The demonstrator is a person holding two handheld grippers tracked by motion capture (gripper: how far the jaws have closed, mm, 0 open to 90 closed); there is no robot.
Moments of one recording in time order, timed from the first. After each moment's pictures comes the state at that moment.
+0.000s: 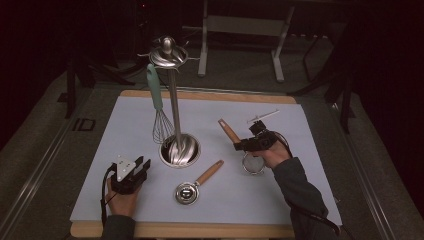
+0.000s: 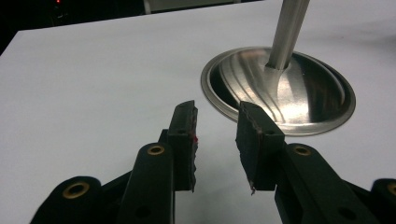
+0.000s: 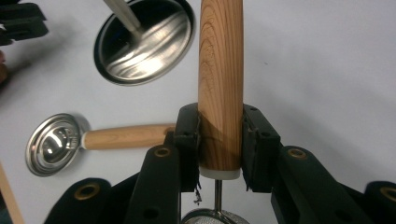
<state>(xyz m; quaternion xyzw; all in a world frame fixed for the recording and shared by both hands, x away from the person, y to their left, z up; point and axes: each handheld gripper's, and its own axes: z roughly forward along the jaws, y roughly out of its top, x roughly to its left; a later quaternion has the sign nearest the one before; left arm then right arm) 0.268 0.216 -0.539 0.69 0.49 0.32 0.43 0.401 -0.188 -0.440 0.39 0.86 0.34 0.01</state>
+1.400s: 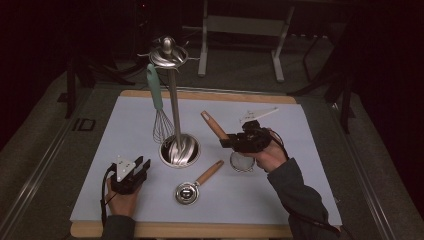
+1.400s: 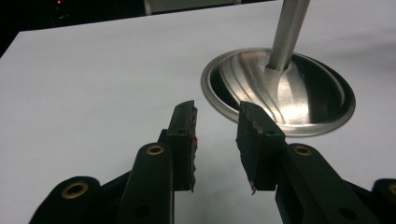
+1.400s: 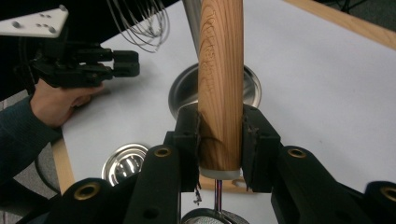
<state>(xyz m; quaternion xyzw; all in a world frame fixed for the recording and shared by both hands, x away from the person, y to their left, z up) 0.267 0.217 -0.539 0.69 0.49 0.32 0.43 0.359 -0.155 -0.384 0.28 0.85 0.43 0.04</state>
